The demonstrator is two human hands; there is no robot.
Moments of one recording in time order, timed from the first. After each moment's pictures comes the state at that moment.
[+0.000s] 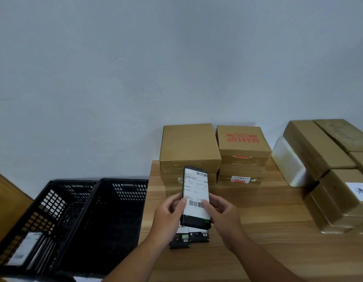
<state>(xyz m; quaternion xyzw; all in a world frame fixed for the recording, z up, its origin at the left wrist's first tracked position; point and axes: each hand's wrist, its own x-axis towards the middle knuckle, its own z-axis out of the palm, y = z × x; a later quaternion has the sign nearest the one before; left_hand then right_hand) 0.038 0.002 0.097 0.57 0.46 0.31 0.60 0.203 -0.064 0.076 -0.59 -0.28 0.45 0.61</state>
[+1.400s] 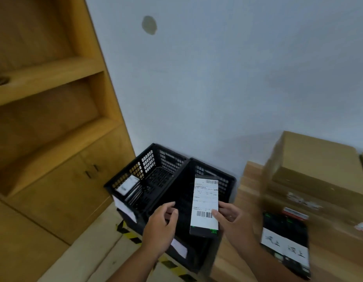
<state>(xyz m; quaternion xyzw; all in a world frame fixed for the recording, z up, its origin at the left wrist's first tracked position) -0.280 -0.017 0.057 0.52 0.71 0.31 0.36 -0.045 0.016 0.035 -0.58 -0.48 0.50 0.43</state>
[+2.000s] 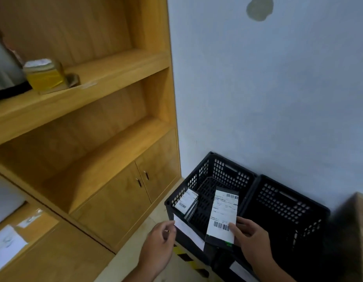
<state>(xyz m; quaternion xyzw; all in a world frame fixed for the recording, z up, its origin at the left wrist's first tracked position) -0.663 0.063 0.013 0.45 0.75 0.29 0.38 -0.395 0.132 -0.012 -0.63 -0.39 0.54 0.40</state>
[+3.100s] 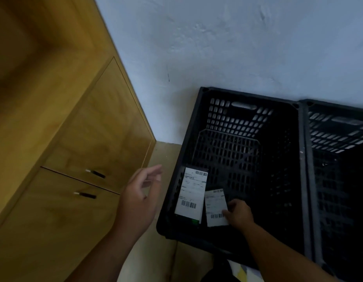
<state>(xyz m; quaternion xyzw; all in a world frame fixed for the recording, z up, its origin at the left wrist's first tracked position) -0.804 0.380 -0.246 0.58 0.63 0.33 0.40 -0.529 0.336 -0.432 -0.82 -0.33 0.45 0.09</state>
